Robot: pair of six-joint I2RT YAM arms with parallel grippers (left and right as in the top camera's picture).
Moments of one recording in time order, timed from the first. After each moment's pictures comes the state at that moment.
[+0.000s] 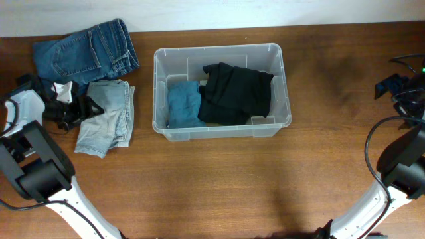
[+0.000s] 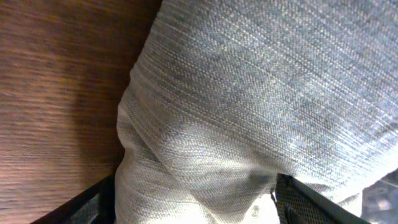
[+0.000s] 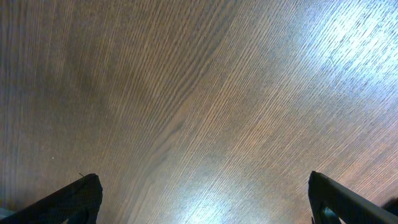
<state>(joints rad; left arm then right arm) 0.50 2.29 1.75 -1.00 0.51 0.25 -0.58 2.15 2.07 -1.48 -0.02 0.58</state>
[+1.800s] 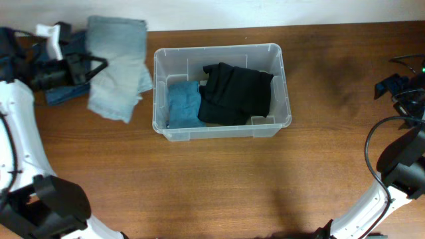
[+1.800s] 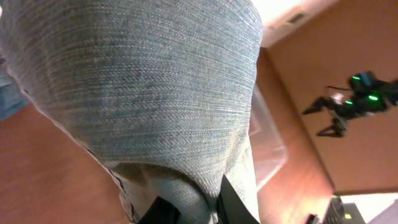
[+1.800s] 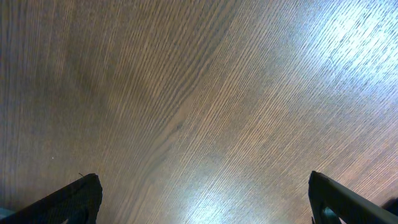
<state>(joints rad) 0.35 1.84 1.92 -1.16 1.04 0.26 -0.58 2.15 2.07 -1.48 -0.02 0.58</state>
